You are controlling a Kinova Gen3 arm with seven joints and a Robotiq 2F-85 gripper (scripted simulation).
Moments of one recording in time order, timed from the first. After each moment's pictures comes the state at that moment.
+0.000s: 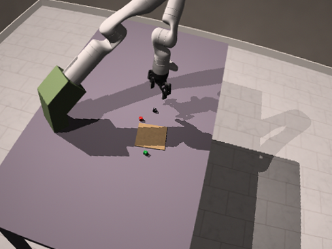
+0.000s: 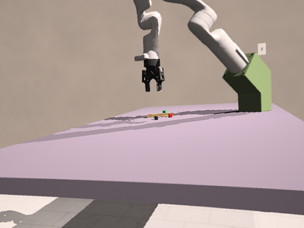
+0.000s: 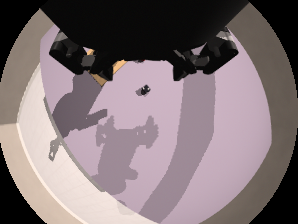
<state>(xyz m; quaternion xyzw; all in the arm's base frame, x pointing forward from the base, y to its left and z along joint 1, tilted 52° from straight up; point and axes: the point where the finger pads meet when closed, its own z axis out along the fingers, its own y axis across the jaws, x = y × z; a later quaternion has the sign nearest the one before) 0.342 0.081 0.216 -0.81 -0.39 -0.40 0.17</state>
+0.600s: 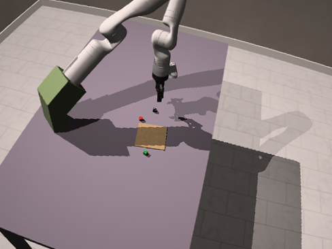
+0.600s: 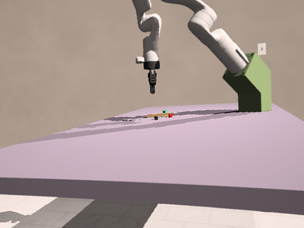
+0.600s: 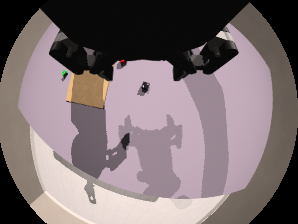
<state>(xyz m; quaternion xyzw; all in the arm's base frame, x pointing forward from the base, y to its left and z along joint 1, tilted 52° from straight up) 0.349 0.086 0.212 -0.89 -0.14 -0.34 0.28</state>
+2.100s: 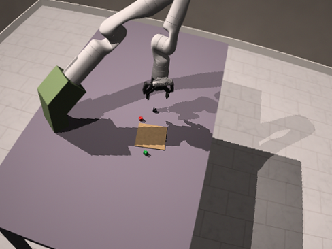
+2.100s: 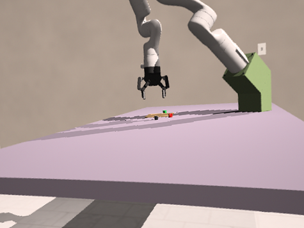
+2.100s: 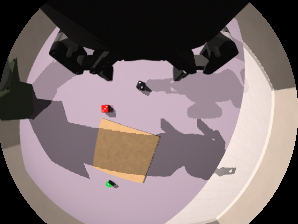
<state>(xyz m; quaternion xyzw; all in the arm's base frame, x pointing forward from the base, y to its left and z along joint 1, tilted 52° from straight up) 0.359 0.100 0.195 -0.75 0.49 -0.06 0.43</state>
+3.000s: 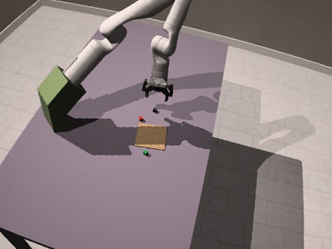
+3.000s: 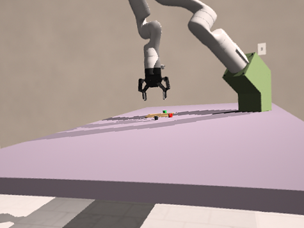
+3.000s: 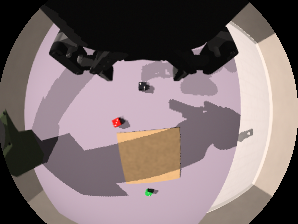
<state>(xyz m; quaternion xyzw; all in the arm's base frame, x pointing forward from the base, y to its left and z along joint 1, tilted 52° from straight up) 0.359 0.106 0.190 -0.65 0.63 0.03 0.43</state>
